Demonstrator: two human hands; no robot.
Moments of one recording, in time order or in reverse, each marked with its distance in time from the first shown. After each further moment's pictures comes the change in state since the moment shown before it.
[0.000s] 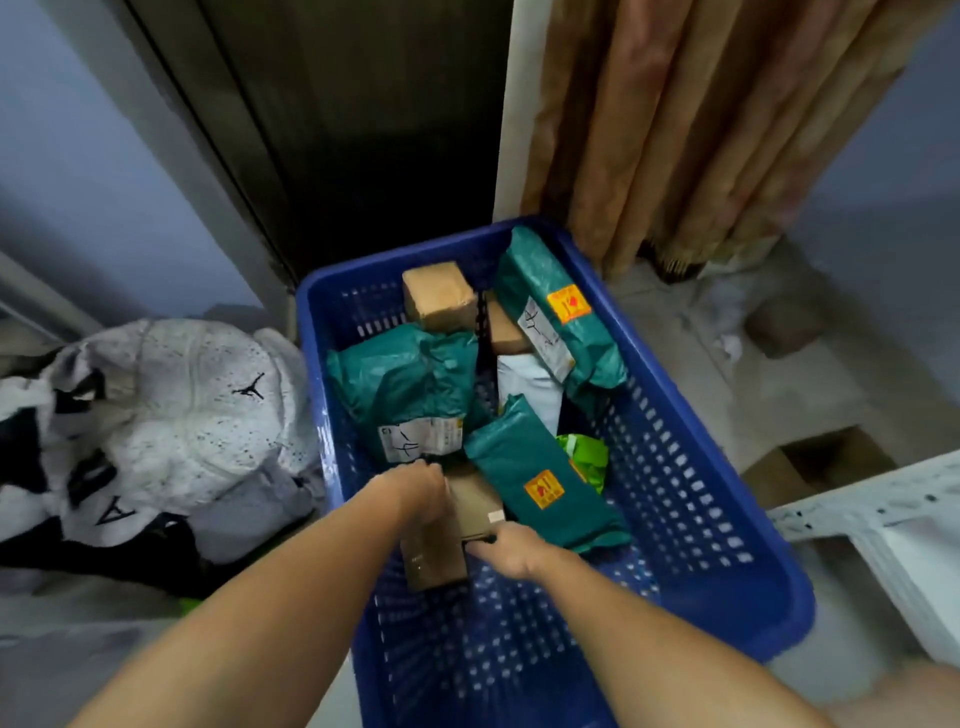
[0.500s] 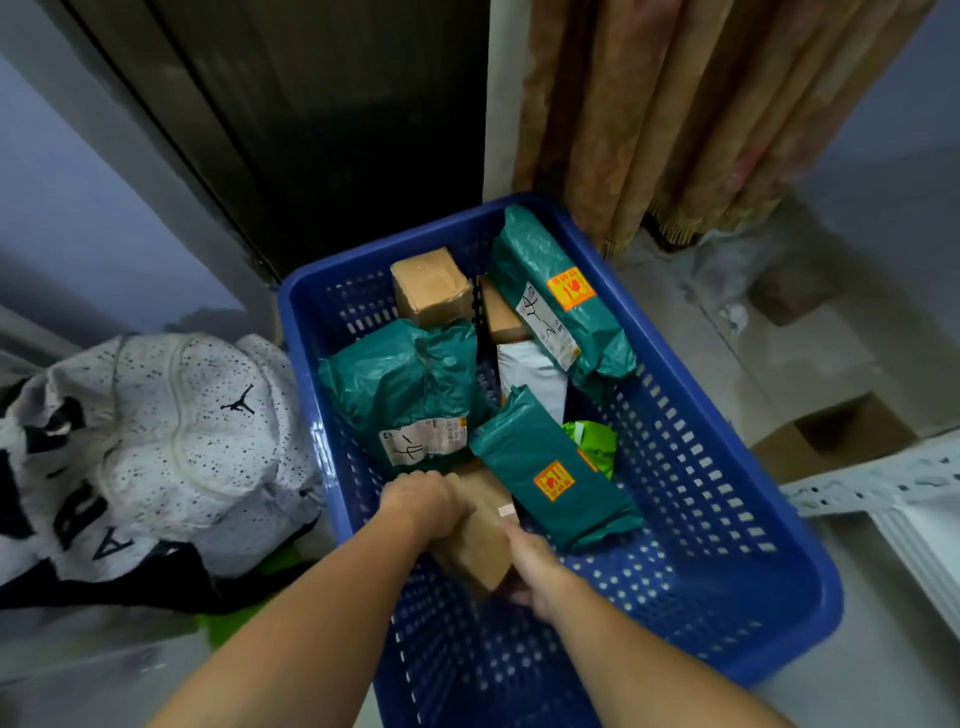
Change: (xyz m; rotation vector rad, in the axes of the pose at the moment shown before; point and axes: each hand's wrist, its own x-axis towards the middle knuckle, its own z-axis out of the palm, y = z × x) left_hand 0.025 0.001 0.017 0.063 -0.010 -0.080; right_hand 0.015 0.006 0.037 1.086 0.094 0.324
